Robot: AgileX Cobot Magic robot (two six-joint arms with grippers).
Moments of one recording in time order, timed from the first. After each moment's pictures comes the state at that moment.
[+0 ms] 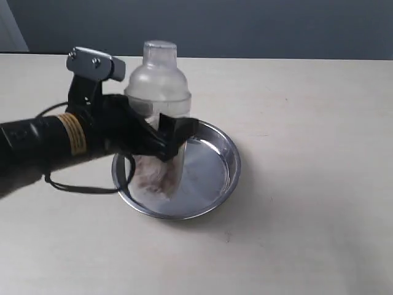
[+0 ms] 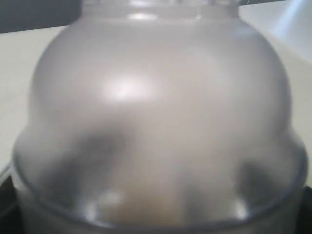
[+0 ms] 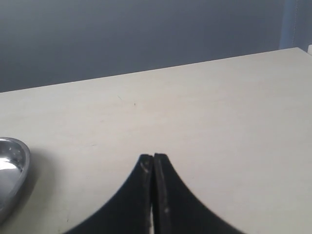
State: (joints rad) left arm -0.52 1.38 -0.59 0.35 -0.40 -0.56; right arm 0.00 0.00 0.00 0.06 0.31 0.11
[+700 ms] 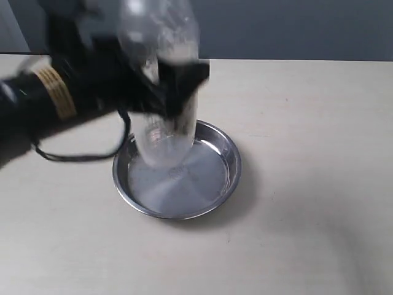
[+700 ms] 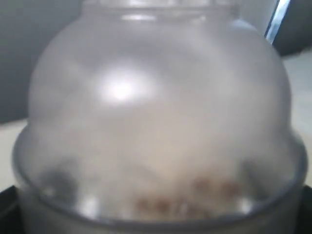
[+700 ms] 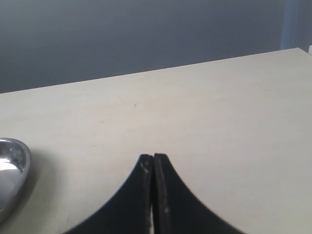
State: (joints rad) left arm -0.51 1.36 -0.65 0.37 -0.44 -0.54; right arm 0.00 0.00 0.00 0.06 0.31 0.11
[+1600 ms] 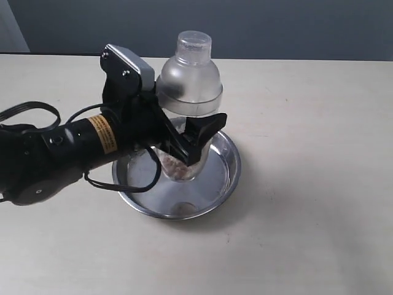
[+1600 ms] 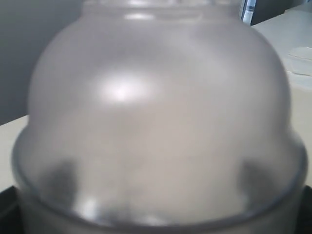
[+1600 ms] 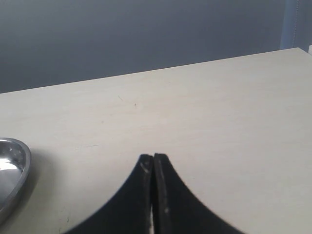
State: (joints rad) left arm -0.50 1.66 -0.61 0.35 -0.86 -0.28; right arm 0.00 0.00 0.00 0.06 0.31 0.11
